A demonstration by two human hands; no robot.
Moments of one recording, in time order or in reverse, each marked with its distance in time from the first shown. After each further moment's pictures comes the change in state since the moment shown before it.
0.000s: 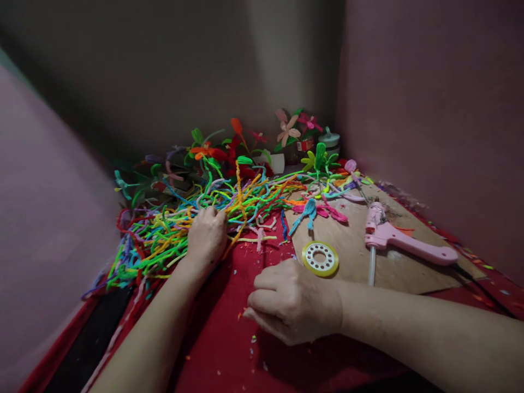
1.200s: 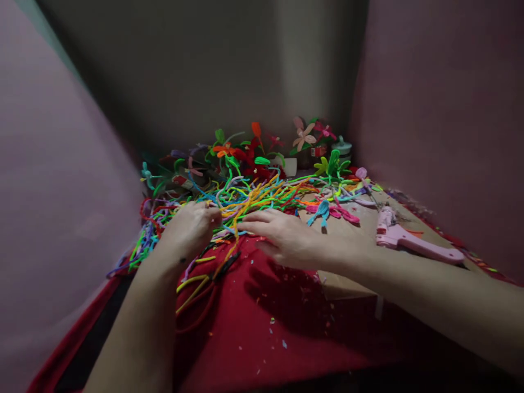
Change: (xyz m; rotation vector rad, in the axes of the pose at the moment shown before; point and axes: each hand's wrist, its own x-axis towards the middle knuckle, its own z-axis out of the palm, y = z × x) left_hand -0.026 -0.053 -0.067 0.128 -0.207 0.113; right_hand 0.054 0.023 -0.004 0.053 -0.203 0.252
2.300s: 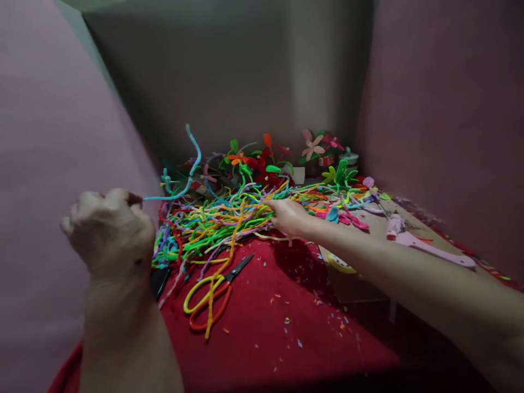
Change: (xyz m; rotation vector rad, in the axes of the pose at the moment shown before) left_hand -0.053 -0.041 -0.028 -0.075 0.656 -0.832; right_hand 0.051 0.042 0.014 -0.041 -0.036 0.571
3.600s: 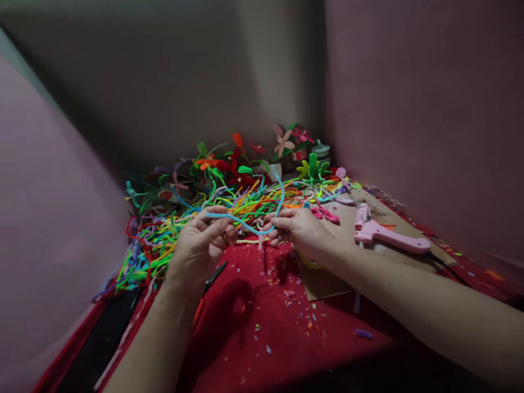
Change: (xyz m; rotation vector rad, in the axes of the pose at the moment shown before) left_hand -0.067 0.109 0.030 -1.802 -0.933 -0.435; right_hand -0.072 0.033 -0.018 1.440 0.100 0.314
